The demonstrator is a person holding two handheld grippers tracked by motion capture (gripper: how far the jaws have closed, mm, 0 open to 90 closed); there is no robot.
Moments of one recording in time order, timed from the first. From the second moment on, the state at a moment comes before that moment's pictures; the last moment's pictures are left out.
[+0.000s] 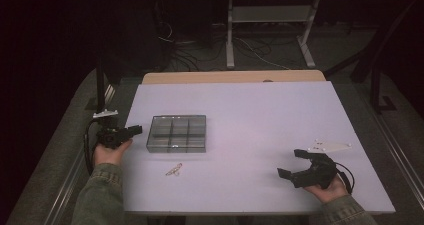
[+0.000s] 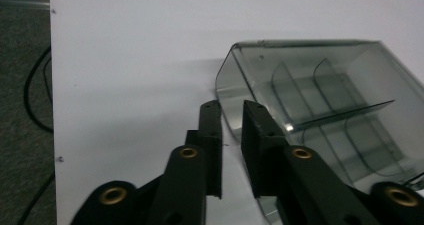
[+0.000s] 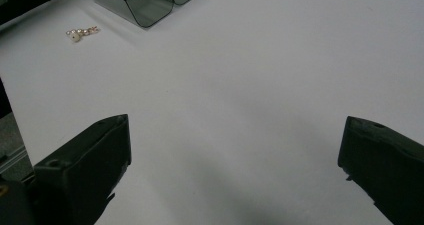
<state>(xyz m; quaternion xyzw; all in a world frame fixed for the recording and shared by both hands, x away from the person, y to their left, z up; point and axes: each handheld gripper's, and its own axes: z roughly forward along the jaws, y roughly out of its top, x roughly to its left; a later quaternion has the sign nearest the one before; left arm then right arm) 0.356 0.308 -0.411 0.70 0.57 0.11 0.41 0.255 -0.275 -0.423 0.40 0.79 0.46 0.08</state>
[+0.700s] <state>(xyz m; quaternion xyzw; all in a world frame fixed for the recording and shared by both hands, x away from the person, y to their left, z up) 0.367 0.299 -0.432 0.72 0.56 0.10 0.39 0.256 -0.274 -0.425 0.40 0.79 0.45 0.07</state>
